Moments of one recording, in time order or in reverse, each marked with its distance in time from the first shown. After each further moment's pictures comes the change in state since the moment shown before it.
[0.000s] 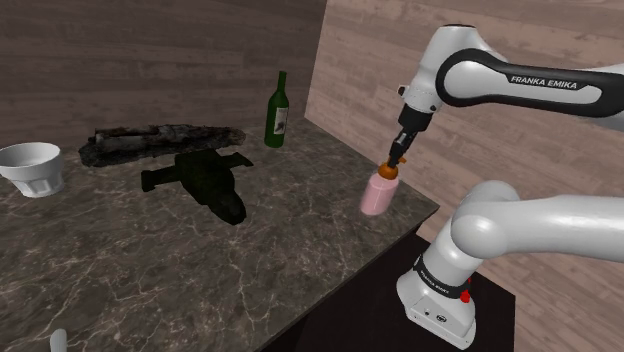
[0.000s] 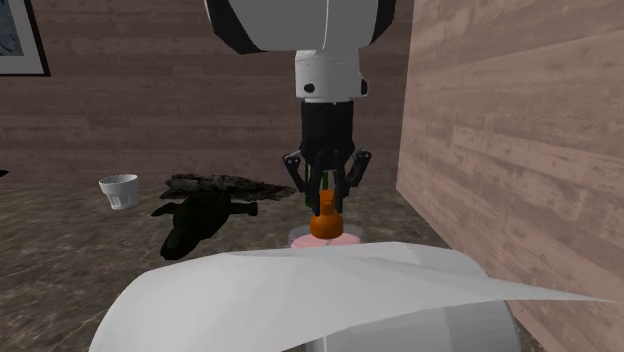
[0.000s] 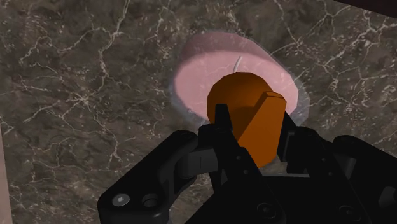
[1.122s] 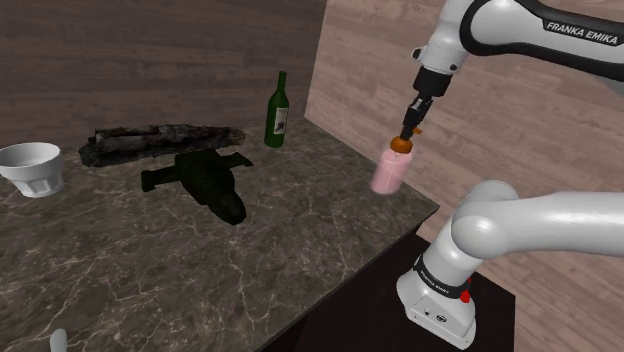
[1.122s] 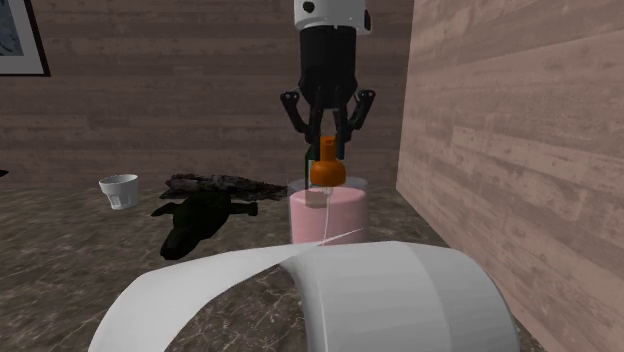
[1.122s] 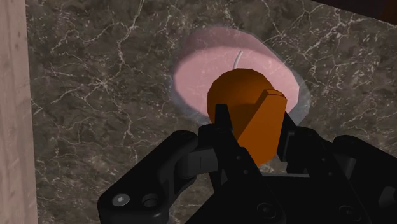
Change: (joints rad) arm 0.014 0.045 0.026 0.251 0.027 -0.205 -0.007
